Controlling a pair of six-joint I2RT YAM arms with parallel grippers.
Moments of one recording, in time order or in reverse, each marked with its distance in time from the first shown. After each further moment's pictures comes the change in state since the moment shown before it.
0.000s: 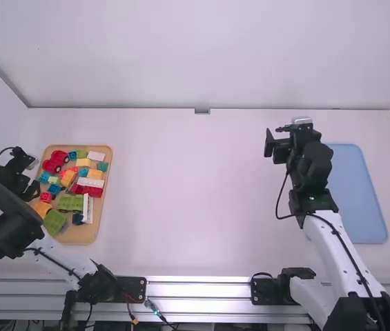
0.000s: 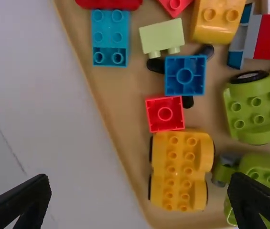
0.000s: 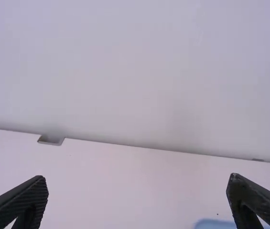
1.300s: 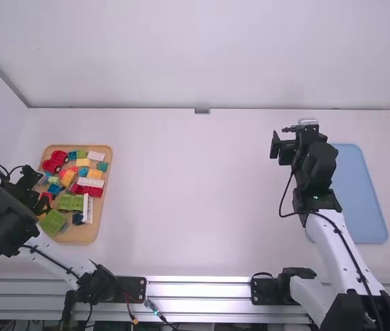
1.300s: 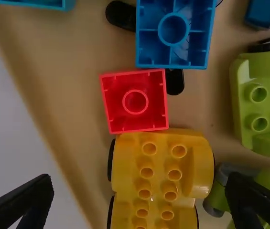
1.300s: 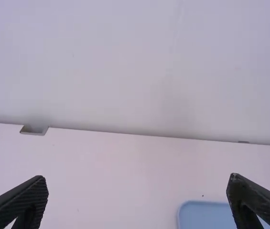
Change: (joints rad) left arm 0.048 0.057 -0.176 0.148 0.002 -0.015; right arm -0.053 0.009 0.002 -0.046 -0.001 0.002
